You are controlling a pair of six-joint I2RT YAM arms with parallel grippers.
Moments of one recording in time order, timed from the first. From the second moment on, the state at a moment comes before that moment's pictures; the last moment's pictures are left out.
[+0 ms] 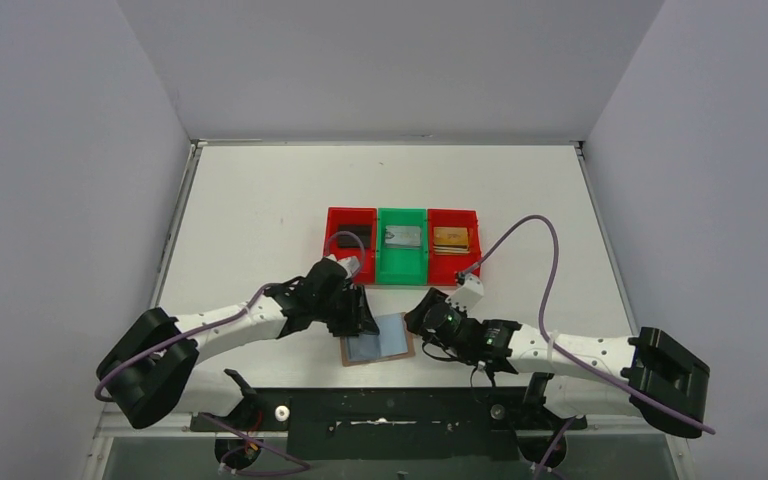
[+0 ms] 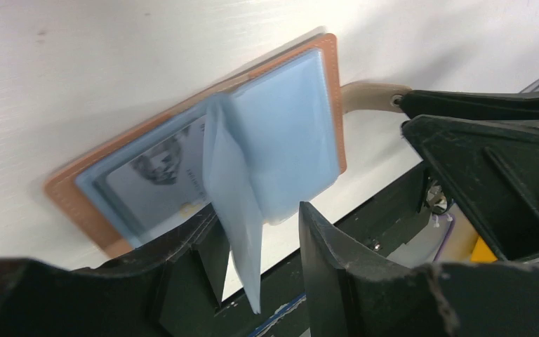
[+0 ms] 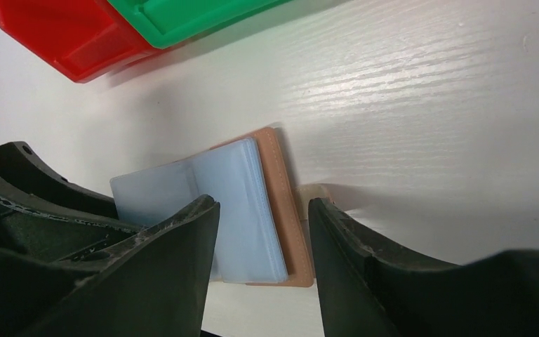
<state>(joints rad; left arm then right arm) -0.78 1.31 0.58 -0.16 0.25 -0.88 1.10 1.13 0.46 -0.15 0.50 1.29</state>
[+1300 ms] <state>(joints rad) -0.96 1.57 0.69 -0.05 0.19 -0.88 1.06 1.21 0.42 0.04 0.35 1.24</state>
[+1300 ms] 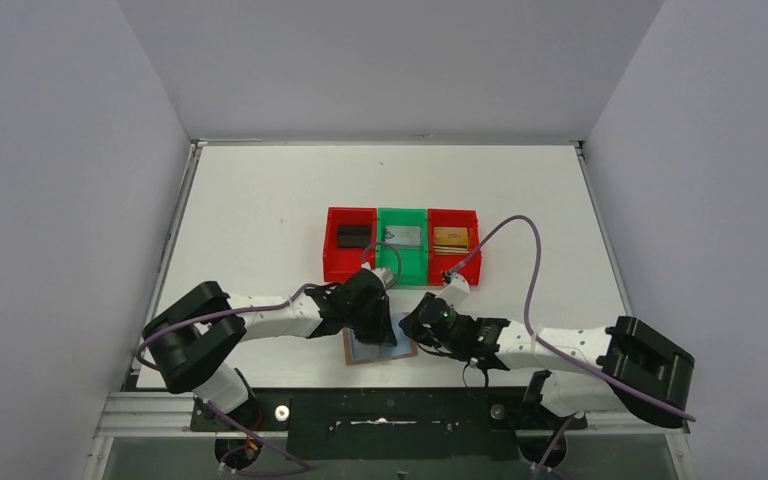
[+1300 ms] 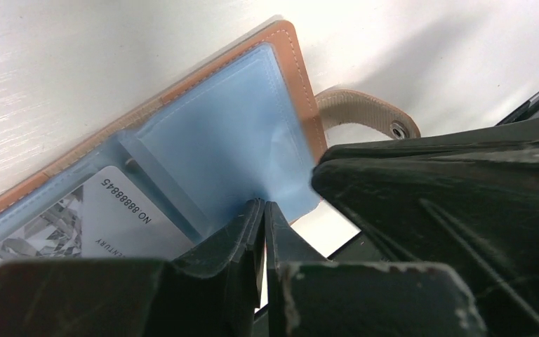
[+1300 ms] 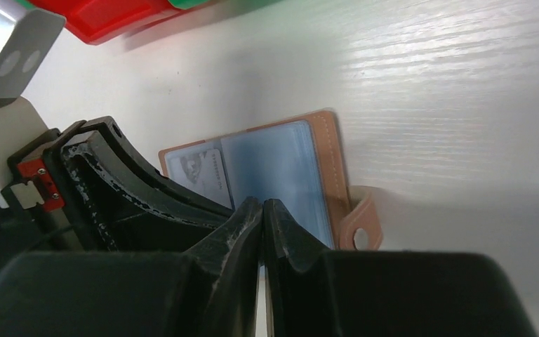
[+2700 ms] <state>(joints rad) -0.95 1.50 0.69 -0.10 0.11 -0.83 1.08 1.23 0.52 -0.08 0.36 1.24</state>
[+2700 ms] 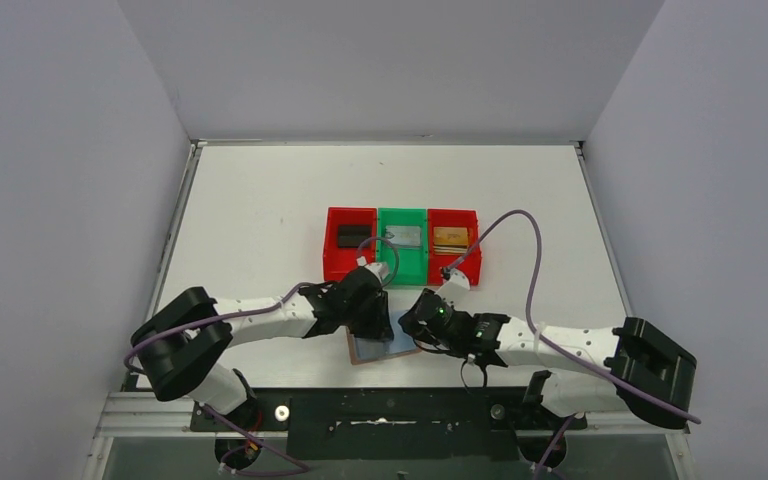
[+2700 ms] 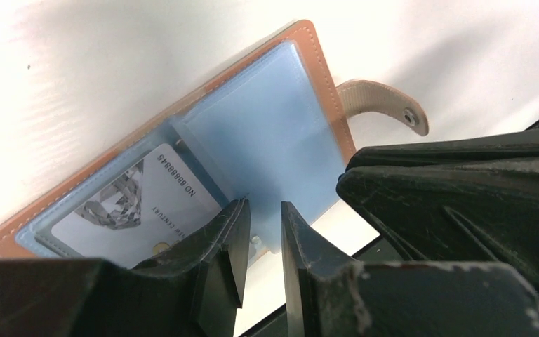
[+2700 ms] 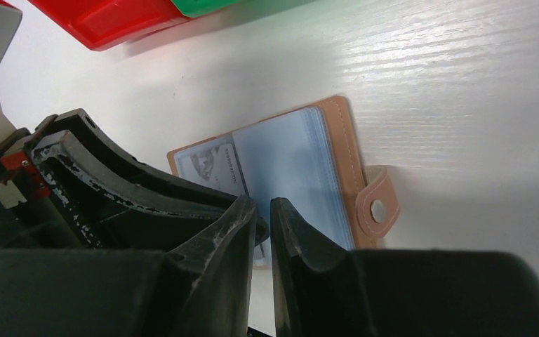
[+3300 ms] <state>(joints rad) -0.98 1.66 0.82 -0.12 0.11 -0.79 1.10 1.17 0.49 -0.14 0.45 1.30</state>
